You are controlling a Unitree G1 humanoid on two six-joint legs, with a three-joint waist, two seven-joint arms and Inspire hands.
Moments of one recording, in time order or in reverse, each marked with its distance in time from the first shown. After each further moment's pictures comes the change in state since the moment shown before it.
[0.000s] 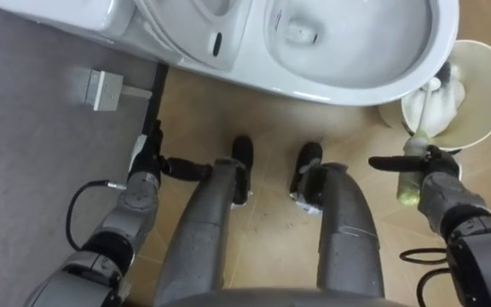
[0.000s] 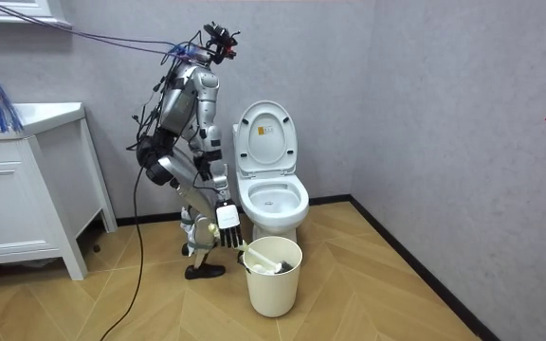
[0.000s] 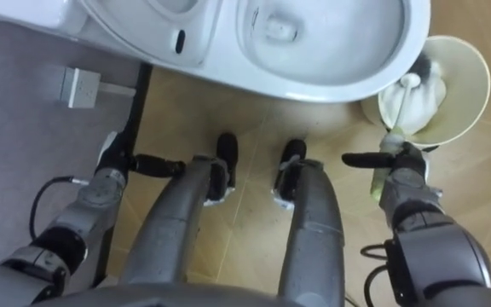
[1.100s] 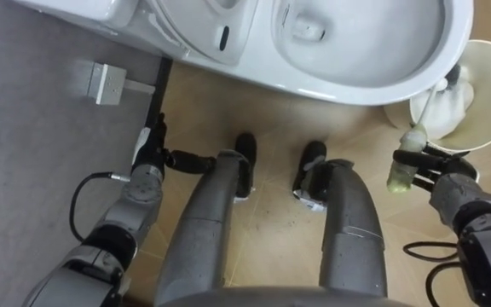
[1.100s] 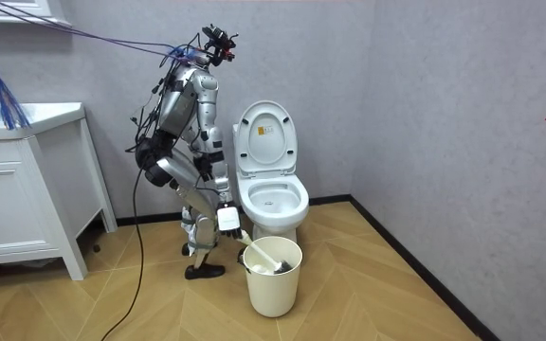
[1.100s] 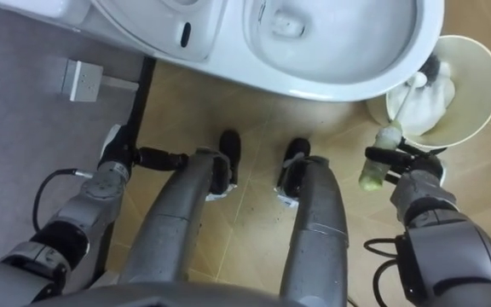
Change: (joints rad) left arm -0.002 0.003 -0.017 -0.053 -0.003 0.045 0.011; right arm -0.018 -0.046 0.002 0.012 0.160 0.035 -0.023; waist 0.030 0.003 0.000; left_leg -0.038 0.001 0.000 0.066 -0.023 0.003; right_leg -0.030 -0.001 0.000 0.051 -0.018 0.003
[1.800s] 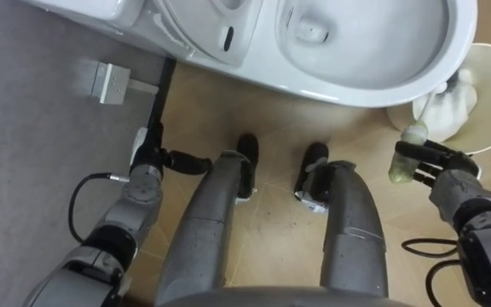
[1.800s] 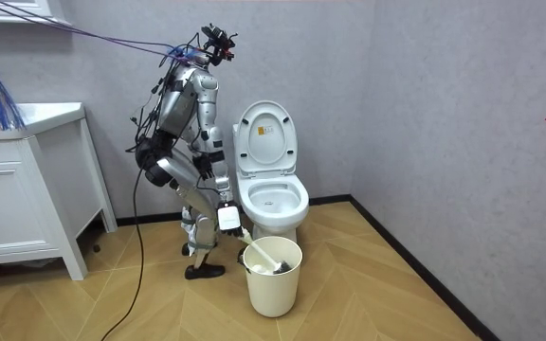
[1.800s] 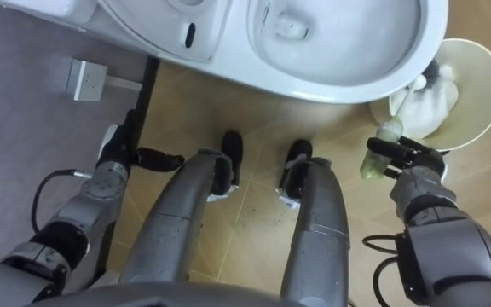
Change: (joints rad) left arm 0.006 0.000 0.000 -0.008 -0.004 0.022 0.040; right arm -0.002 -0.001 0.001 0.000 0.055 -0.005 -0.001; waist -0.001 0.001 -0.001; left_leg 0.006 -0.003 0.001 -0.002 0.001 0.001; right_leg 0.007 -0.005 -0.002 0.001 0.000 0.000
